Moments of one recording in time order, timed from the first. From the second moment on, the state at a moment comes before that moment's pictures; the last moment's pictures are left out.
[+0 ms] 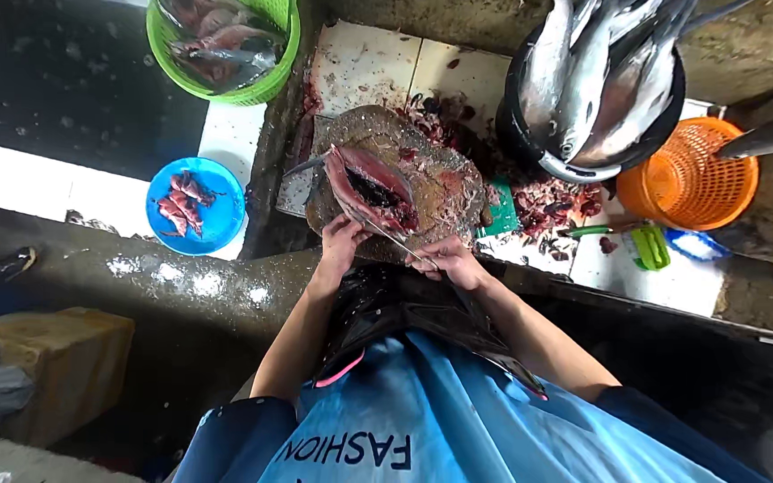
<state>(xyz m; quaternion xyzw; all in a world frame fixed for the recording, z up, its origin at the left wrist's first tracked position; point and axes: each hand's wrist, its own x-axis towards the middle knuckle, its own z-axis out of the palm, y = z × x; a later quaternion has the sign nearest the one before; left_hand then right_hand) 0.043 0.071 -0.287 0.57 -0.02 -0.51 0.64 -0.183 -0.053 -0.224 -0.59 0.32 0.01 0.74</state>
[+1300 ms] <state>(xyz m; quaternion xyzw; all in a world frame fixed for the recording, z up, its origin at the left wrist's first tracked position) 0.040 0.057 -0.289 0.61 -0.01 -0.53 0.59 -0.125 -0.040 -0.237 -0.91 0.26 0.18 0.26</state>
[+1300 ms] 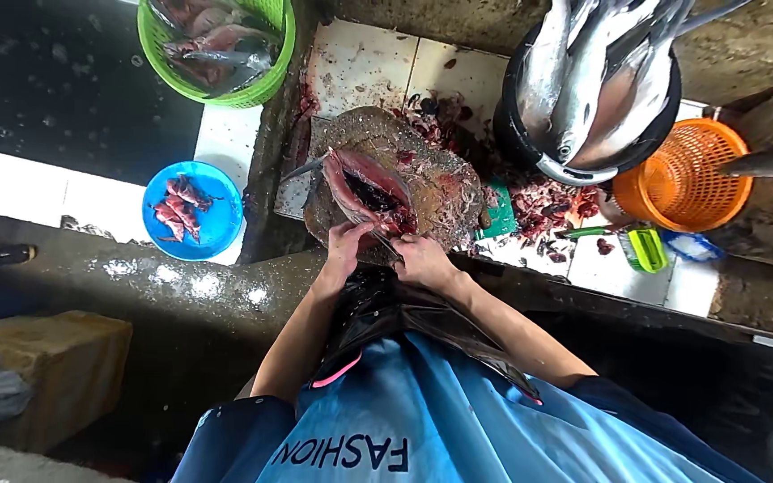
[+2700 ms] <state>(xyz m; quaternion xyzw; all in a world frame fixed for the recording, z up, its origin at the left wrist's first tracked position) 0.144 -0.002 -0.253 0.88 -0.37 -0.14 0.25 -0.291 -0.096 -0.270 -0.68 0.36 0.09 0.64</state>
